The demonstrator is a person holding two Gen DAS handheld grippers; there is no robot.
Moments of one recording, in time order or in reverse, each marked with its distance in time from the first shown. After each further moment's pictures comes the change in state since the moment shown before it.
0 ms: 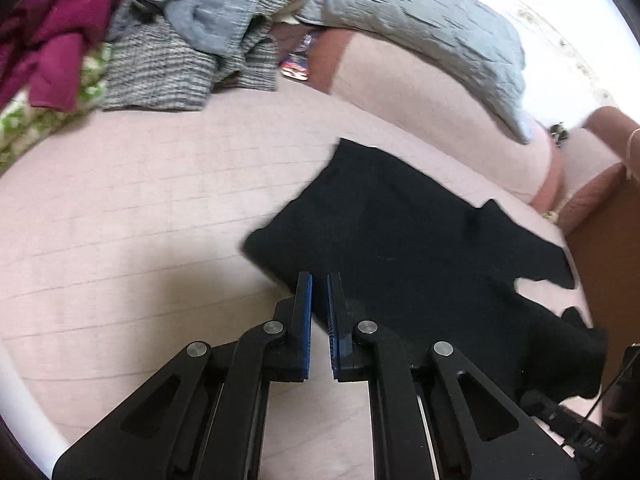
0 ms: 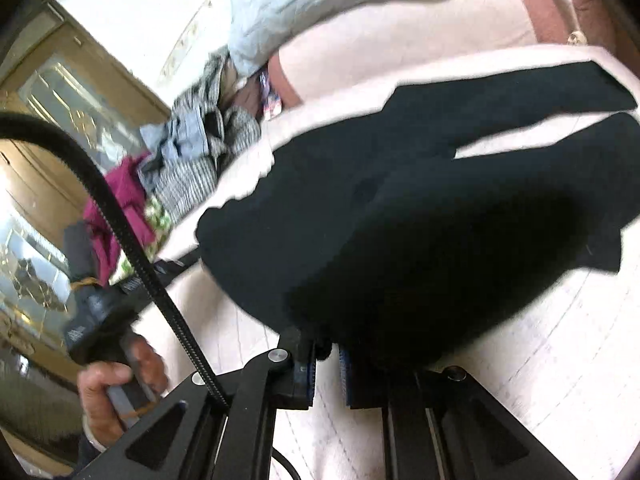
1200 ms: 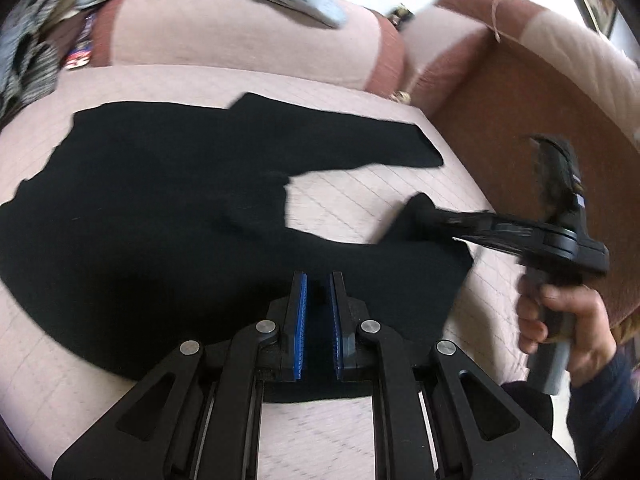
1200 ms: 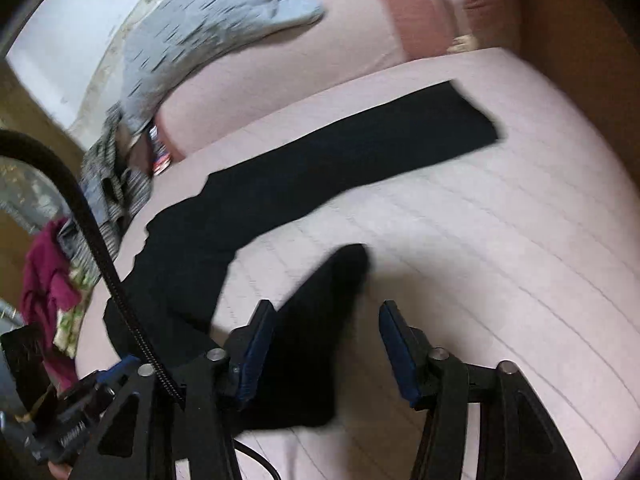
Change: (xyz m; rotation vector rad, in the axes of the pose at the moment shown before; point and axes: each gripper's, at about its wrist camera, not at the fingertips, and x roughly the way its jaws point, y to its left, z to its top) left arm 0.012 -0.207 -0.052 0.366 0.237 -0.405; right arm -0.065 -0.151 0.095 0.052 -0.031 -0.165
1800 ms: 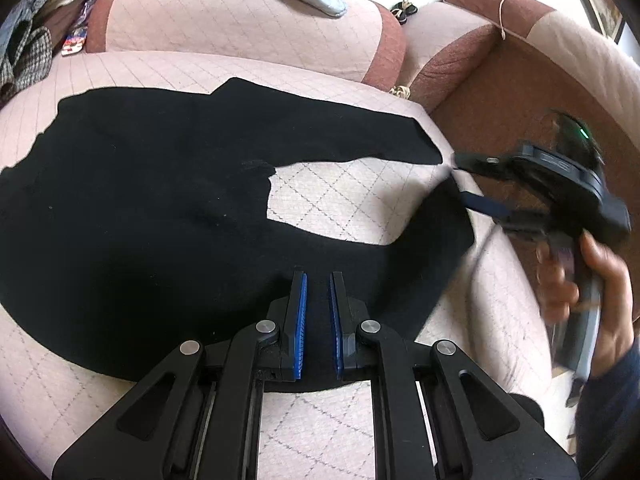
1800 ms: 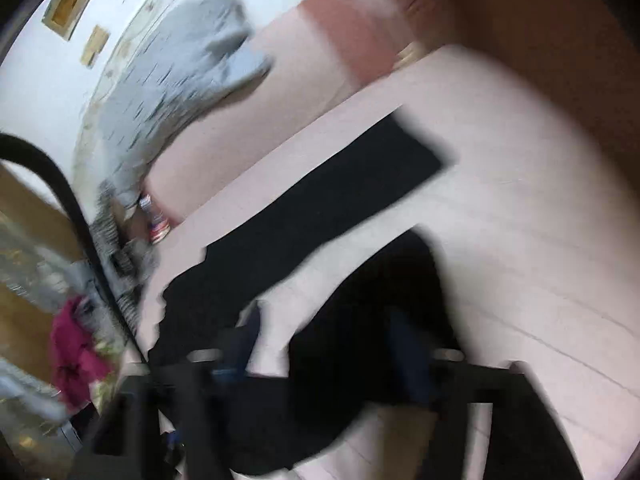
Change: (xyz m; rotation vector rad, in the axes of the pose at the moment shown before) left arm 0.011 -0.006 0.002 -0.037 0.012 -0.004; right arm -0.035 -0.033 0.036 0.240 -0.077 0.017
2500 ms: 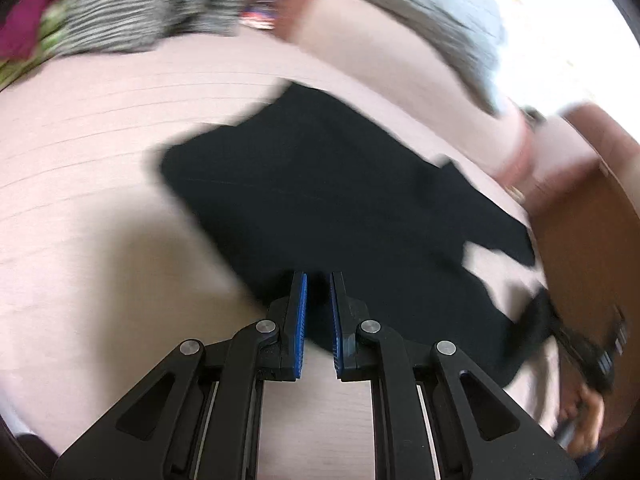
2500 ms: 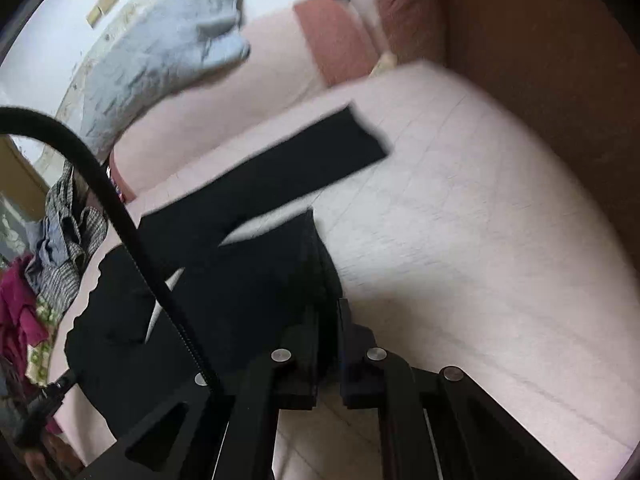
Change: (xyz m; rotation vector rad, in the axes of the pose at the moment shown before) left arm -0.084 0.177 -0.035 -0.435 -0.155 0.242; right arm -0.046 -0.060 -0.047 -0.098 -0.189 -0.183
